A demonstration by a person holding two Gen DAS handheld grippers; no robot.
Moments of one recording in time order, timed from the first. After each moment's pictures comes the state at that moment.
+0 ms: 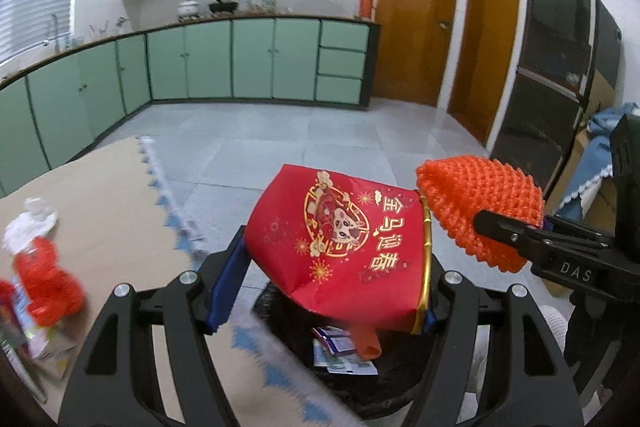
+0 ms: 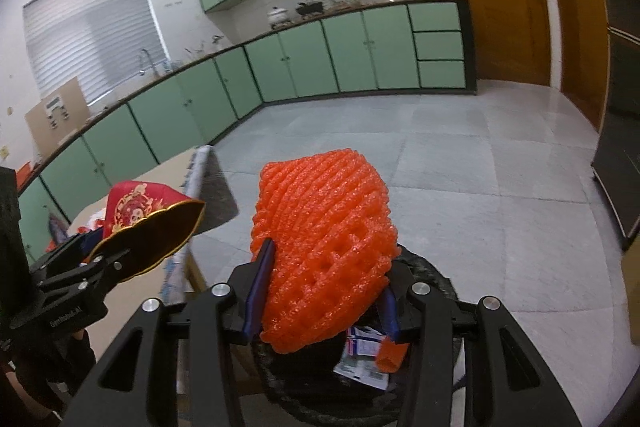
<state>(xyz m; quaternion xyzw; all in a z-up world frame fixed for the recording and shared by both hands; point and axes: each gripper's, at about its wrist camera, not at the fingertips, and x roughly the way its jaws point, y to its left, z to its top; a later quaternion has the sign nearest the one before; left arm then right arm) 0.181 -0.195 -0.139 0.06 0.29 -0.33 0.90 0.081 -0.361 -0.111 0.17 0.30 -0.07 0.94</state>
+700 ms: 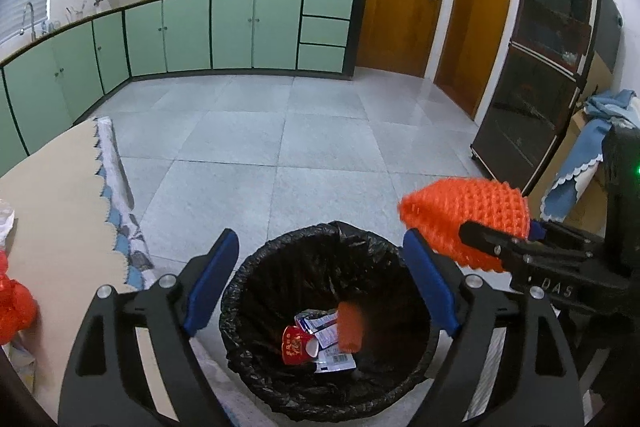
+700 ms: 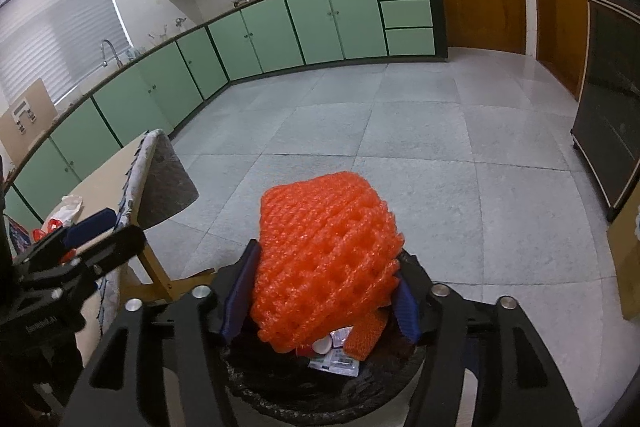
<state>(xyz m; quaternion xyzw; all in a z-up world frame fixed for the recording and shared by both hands) 0.205 -0.235 -0.153 0.07 0.33 -0.35 0.87 0.092 -0.396 -0.145 0.18 0.34 -0.11 0.91</state>
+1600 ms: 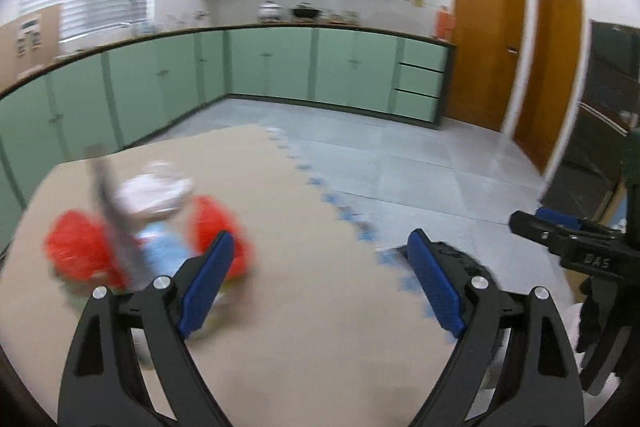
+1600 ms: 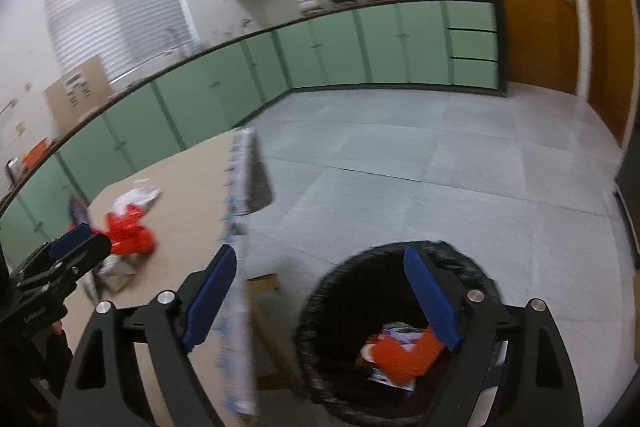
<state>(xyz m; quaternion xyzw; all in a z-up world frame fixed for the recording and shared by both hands) 0.171 -0.039 -0.107 0.03 0.27 -0.18 0.94 0.116 -0.260 -0.094 0.13 0.31 0.01 0.94</state>
